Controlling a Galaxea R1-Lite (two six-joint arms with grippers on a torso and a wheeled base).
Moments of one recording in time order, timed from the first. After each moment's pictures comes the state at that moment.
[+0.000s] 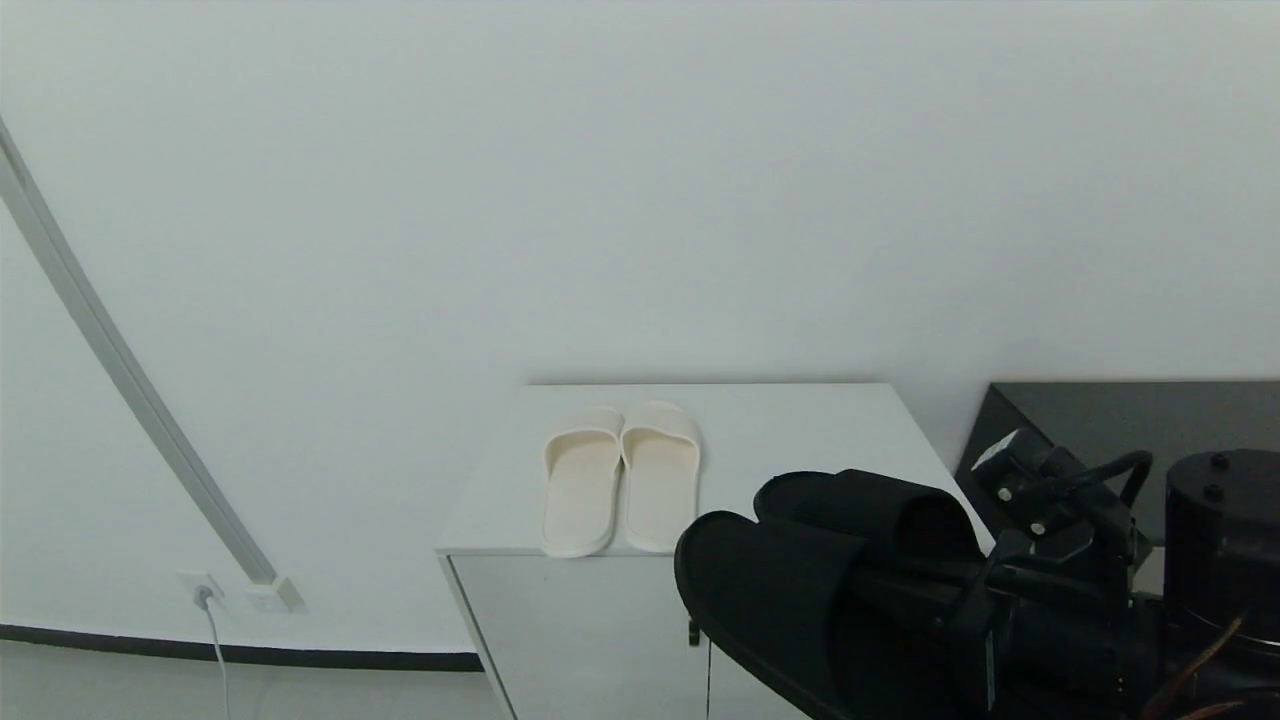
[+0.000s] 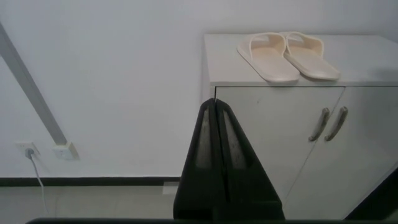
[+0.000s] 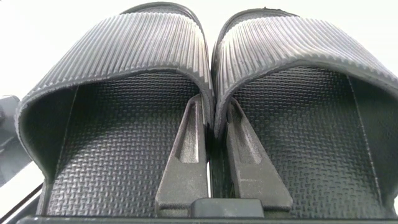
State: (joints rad) left arm 0.00 0.00 0.00 0.00 0.01 -0.01; right arm 0.75 1.45 -0.45 -0.69 0.08 0.10
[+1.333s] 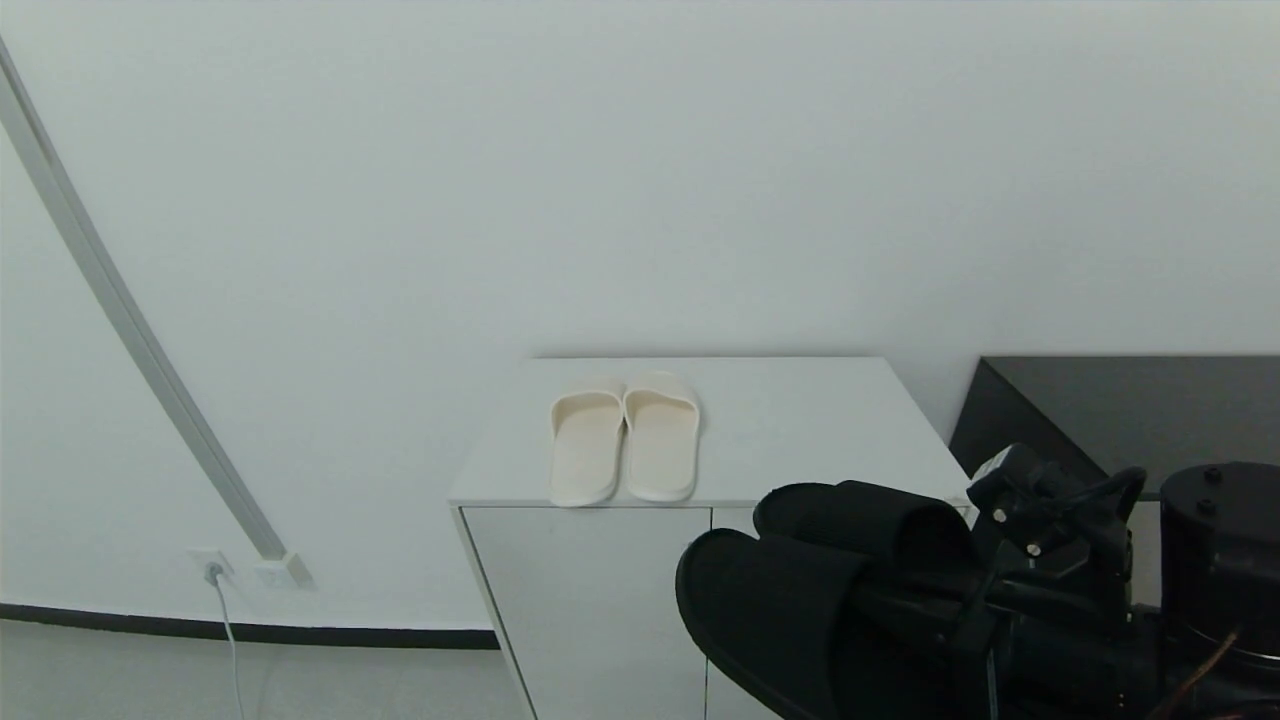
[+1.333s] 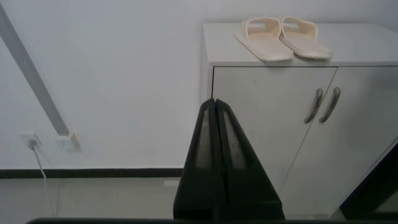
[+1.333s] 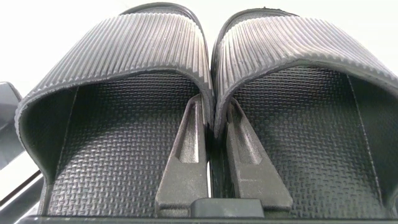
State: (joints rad) left arm 0.00 0.00 0.00 0.00 0.01 0.00; right arm 0.75 1.45 -0.43 -0.69 0.09 0.08
